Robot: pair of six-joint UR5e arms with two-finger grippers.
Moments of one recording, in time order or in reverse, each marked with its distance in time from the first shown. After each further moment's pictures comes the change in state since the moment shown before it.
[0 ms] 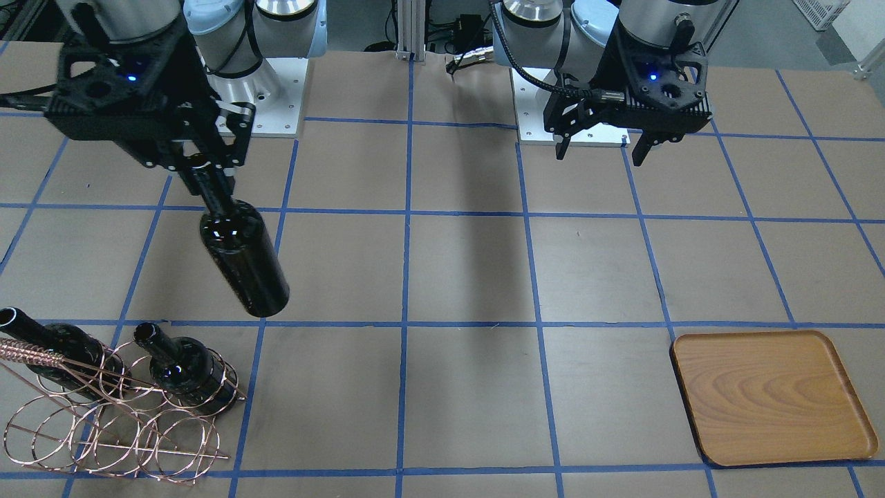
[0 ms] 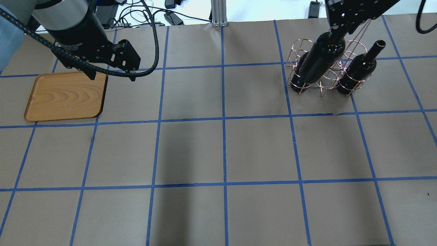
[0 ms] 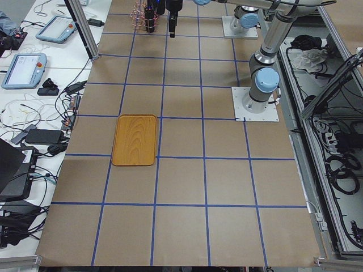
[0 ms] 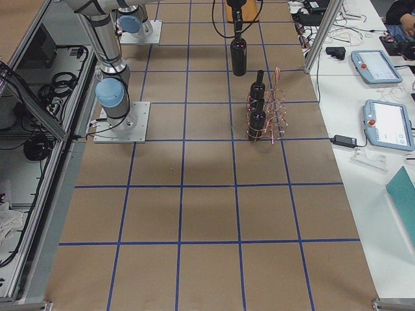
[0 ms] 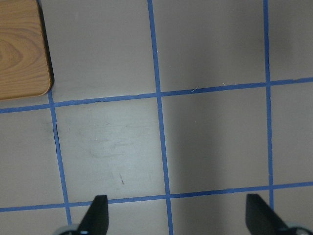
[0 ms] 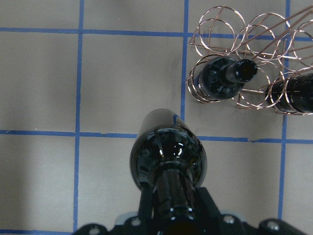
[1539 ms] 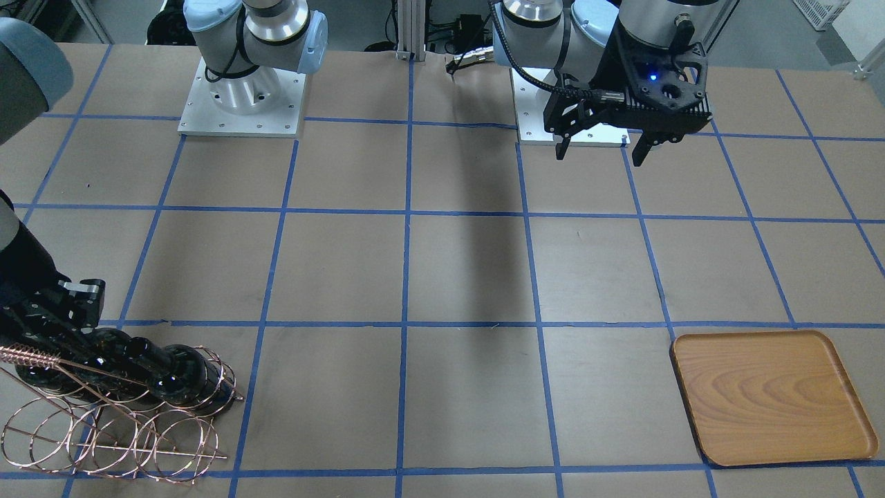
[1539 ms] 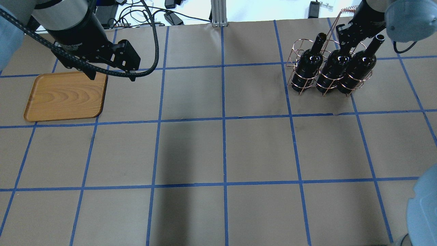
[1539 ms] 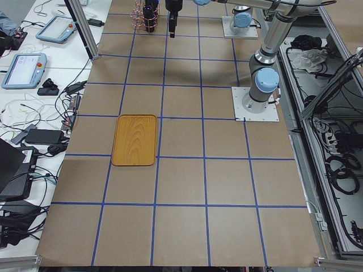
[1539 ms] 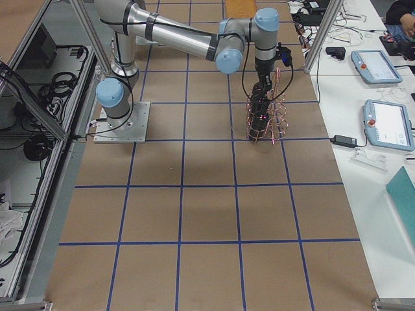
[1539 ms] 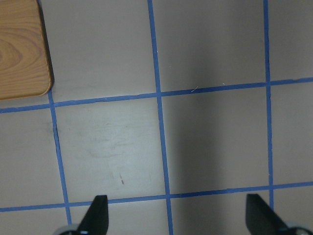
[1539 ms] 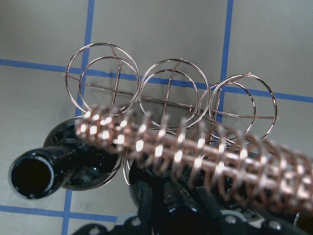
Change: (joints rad) left arm 0.000 0.000 0.000 0.000 0.000 0.000; right arm -0.339 0.174 0.127 -0.369 0.003 -0.444
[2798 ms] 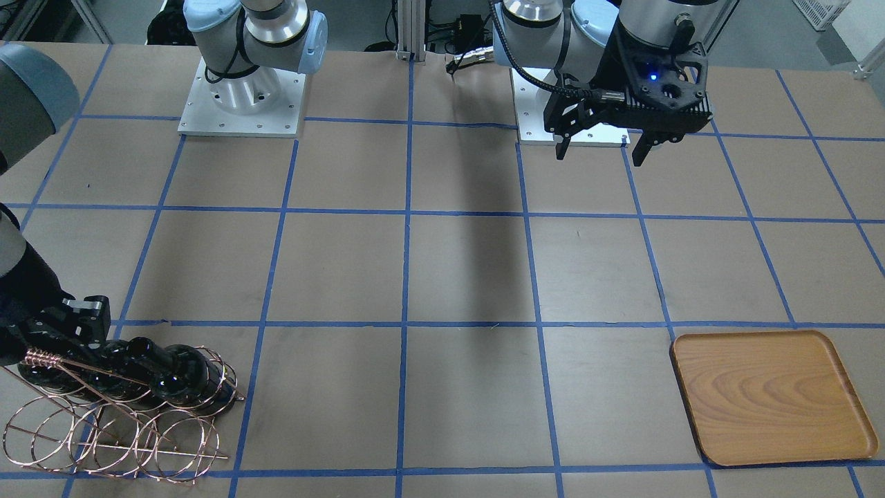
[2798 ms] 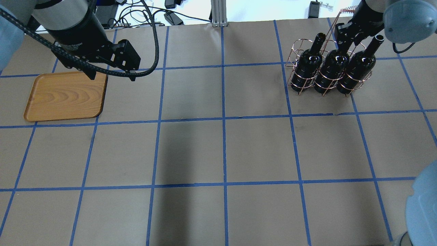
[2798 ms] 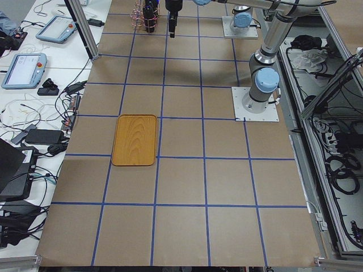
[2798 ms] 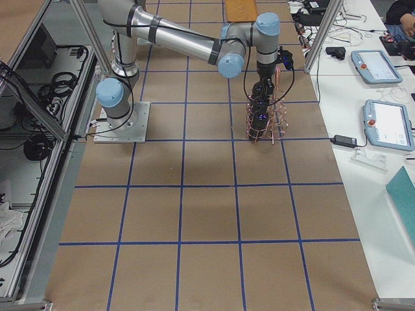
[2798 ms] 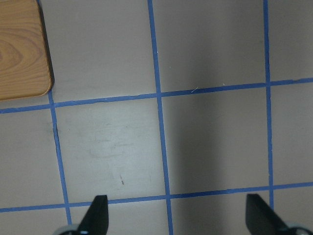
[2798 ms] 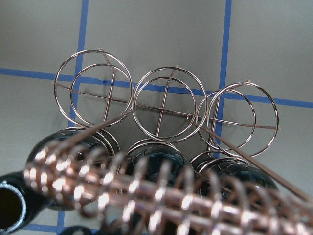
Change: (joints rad) left arm 0.000 0.000 0.000 0.001 0.000 0.000; right arm -0.004 0.052 0.013 -0.074 0.001 0.011
